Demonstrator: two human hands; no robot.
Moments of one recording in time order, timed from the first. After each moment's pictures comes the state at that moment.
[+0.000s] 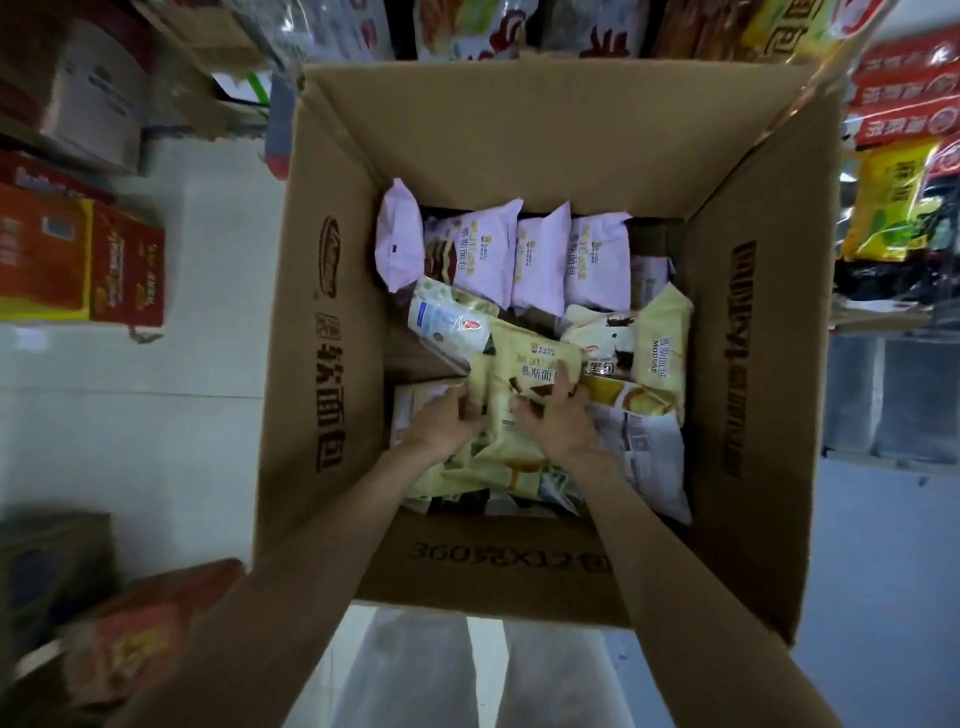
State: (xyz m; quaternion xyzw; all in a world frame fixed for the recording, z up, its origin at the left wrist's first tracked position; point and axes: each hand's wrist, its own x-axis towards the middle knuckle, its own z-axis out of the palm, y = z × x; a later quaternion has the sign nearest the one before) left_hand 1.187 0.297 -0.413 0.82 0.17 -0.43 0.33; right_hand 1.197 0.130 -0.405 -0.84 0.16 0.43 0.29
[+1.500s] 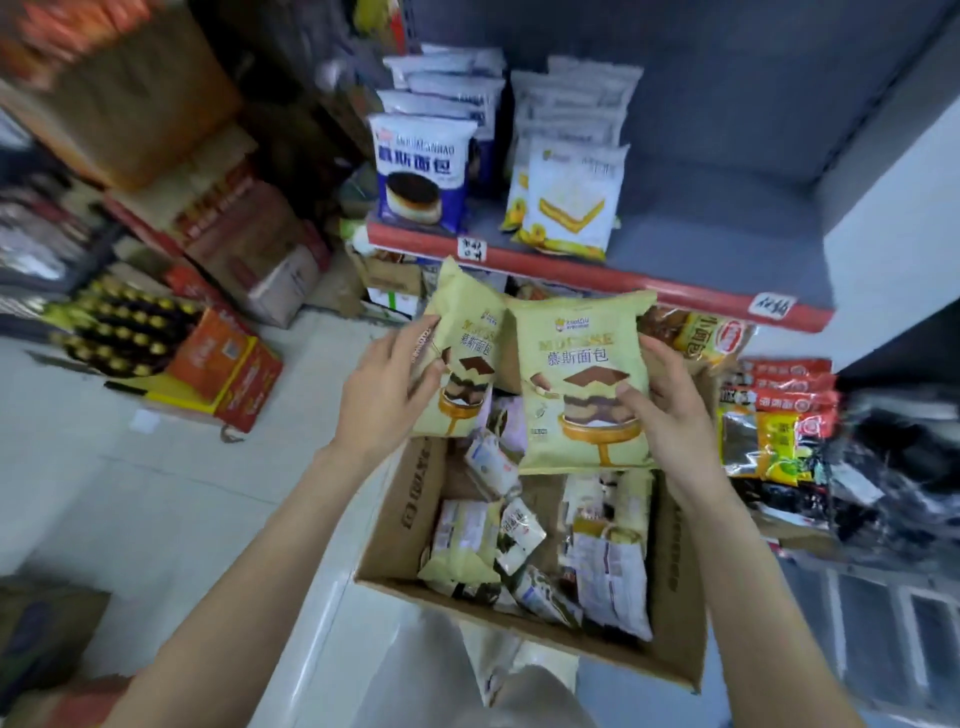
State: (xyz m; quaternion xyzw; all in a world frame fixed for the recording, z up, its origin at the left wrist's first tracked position) left_hand 1.184 0.373 -0.067 0.96 0.03 0.15 0.23; right_hand 1.228 0.097 -0.053 -0.77 -0.02 0.10 0.64
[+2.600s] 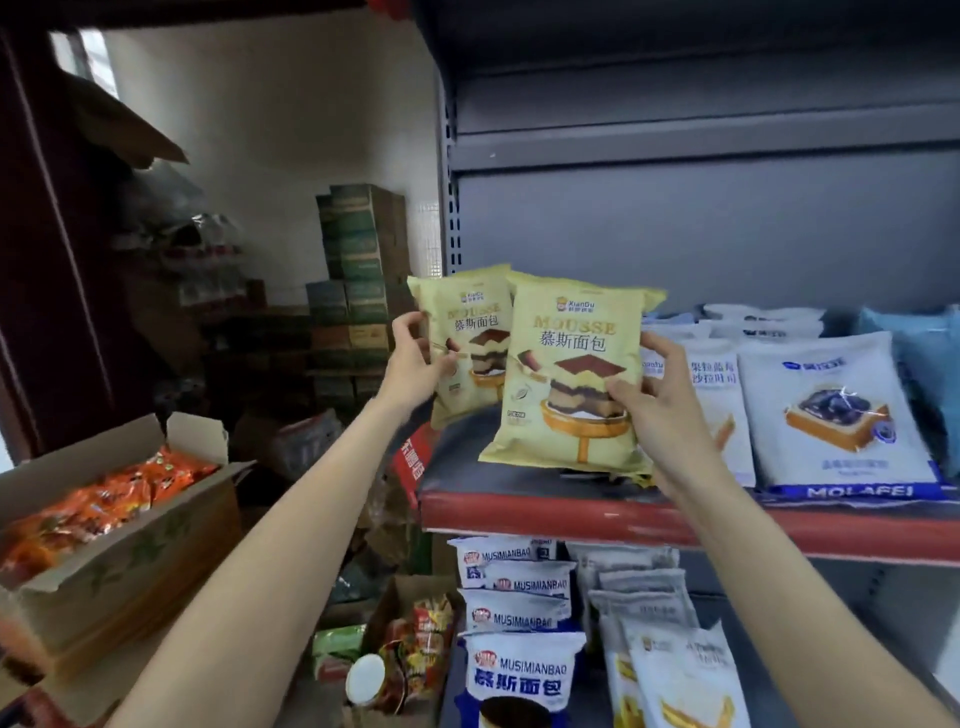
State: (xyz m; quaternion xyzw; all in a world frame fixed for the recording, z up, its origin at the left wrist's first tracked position) left_hand 1.574 0.592 0.269 0.79 -0.07 0.27 0.55; right_hand 1.484 0.350 0.263 -0.69 -0.11 -0.20 0.69
